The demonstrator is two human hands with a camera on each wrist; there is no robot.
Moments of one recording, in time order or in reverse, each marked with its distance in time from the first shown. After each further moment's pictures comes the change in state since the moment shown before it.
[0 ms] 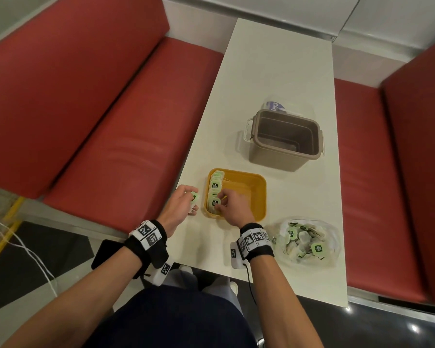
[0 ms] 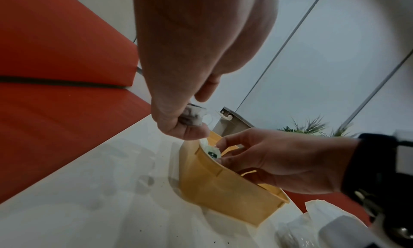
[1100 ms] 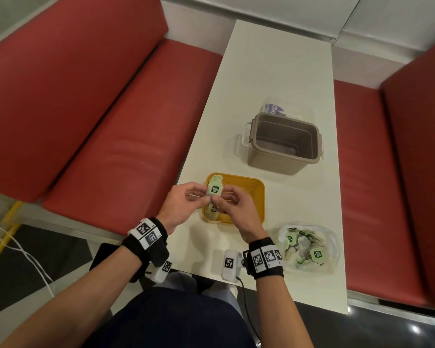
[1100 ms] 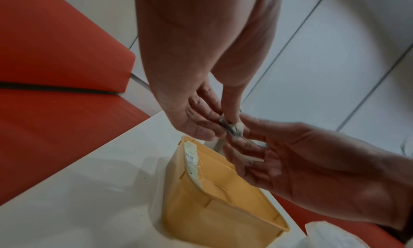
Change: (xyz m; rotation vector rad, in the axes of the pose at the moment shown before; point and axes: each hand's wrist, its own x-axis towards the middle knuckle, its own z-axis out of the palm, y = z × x) left_hand 0.008 0.019 0.003 0.030 -0.106 0.269; right_hand -0.032 -0.012 -0.024 0.930 0.066 -0.115
